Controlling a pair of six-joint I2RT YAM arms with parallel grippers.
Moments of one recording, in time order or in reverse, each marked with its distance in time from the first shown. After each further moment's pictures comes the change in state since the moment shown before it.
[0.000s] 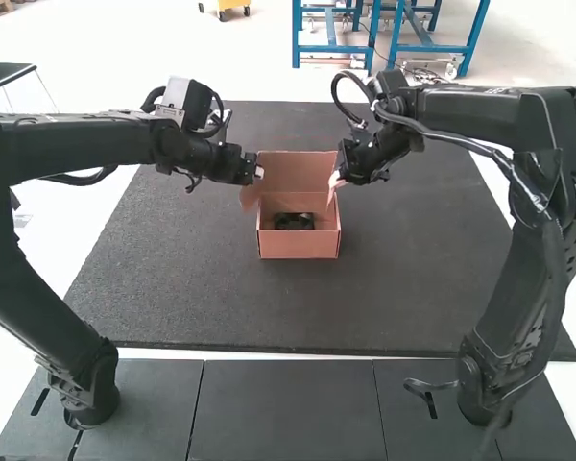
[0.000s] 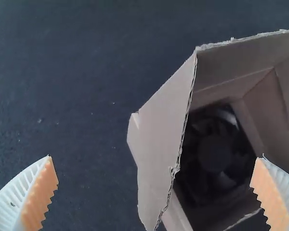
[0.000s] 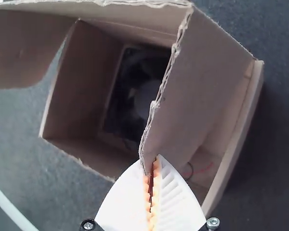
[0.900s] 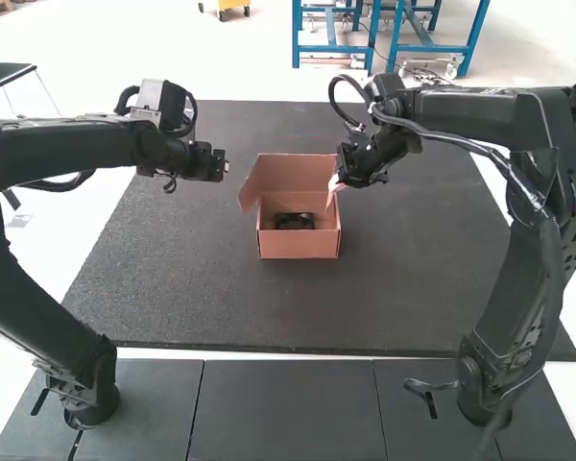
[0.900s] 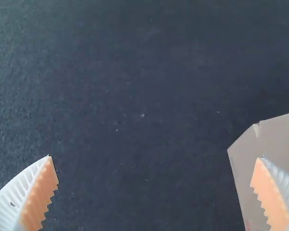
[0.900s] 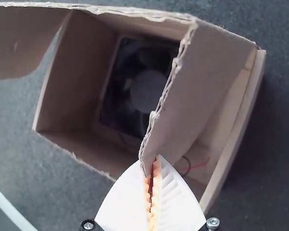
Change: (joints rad) left arm 0.113 -0.036 -0.053 0.017 -0.180 0.003; right arm 0.006 0.009 0.001 -0.010 0.012 -0.014
